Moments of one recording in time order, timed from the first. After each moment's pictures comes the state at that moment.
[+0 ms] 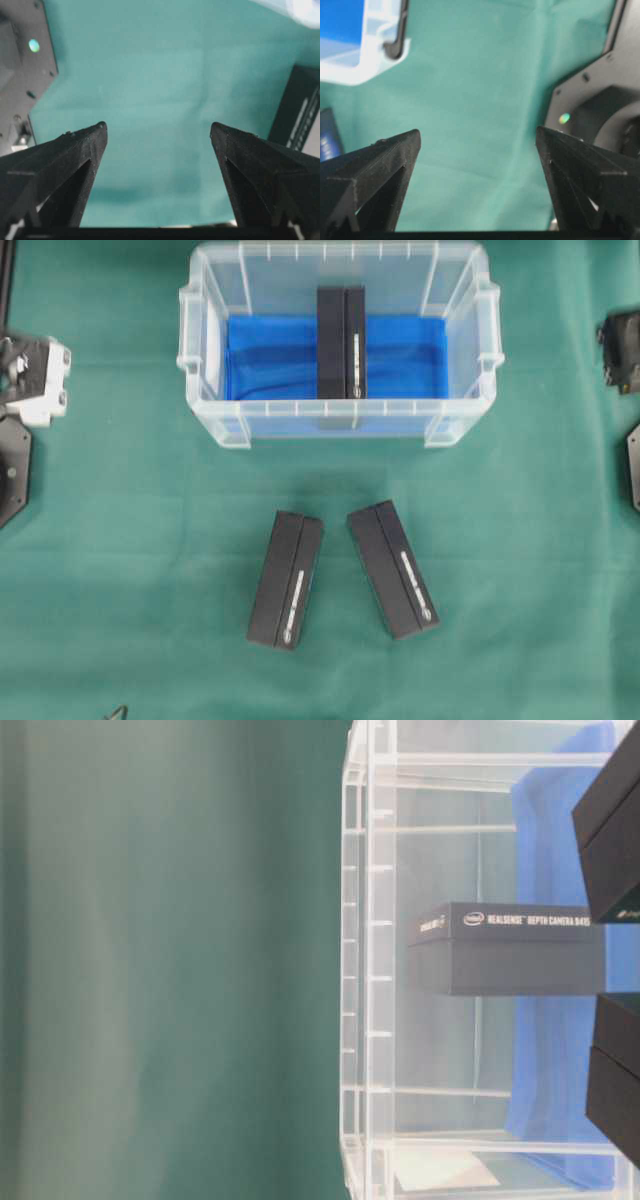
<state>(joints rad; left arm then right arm) 0.01 -0.56 0.34 0.13 1.62 -1.51 -0.01 -0.51 0.24 -0.29 1.74 1.47</state>
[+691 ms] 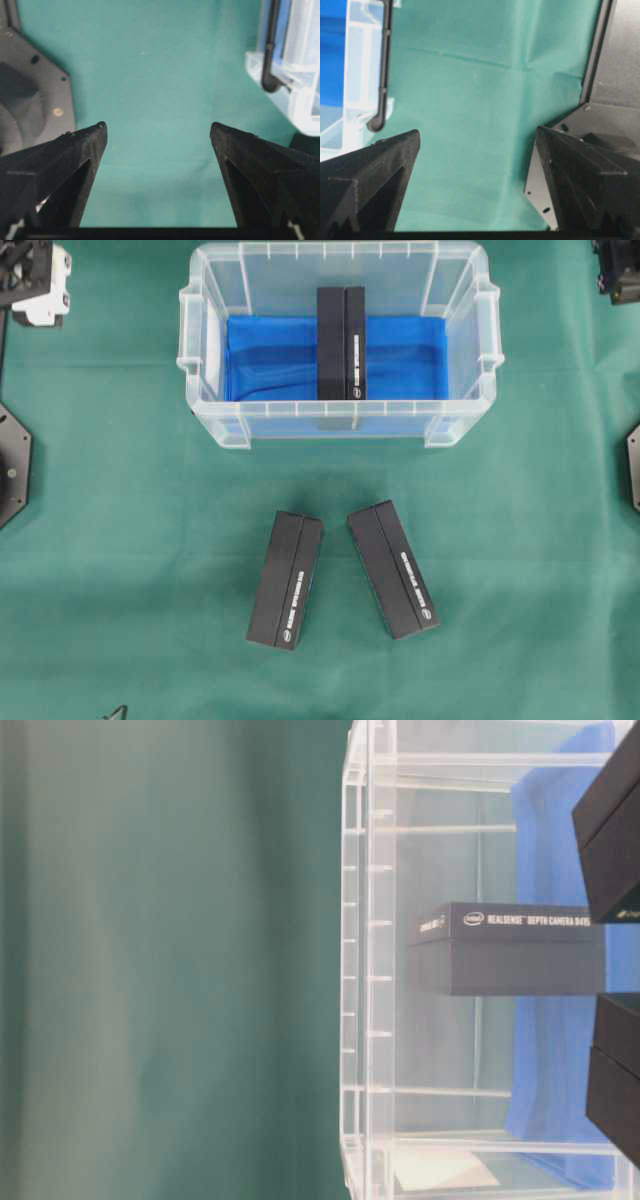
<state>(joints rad) 0.34 -0.54 0.34 0.13 1.58 -1.23 -0.30 -0.49 0.24 -0.28 1.66 1.24</state>
